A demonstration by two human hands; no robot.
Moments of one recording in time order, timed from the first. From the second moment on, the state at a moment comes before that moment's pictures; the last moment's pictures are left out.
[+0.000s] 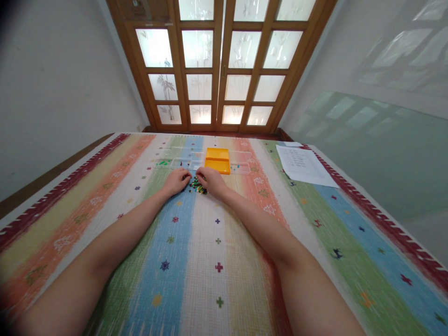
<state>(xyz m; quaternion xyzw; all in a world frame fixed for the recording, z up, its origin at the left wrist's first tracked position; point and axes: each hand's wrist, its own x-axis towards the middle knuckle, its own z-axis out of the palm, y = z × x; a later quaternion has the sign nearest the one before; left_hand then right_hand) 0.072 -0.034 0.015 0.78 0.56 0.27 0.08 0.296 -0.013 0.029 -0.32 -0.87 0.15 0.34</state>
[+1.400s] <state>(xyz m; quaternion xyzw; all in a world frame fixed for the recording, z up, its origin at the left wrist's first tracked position) 0.044 -0.036 0.037 0.81 0.39 0.19 0.39 0.328 0.008 0.012 -0.40 -0.82 0.16 0.39</state>
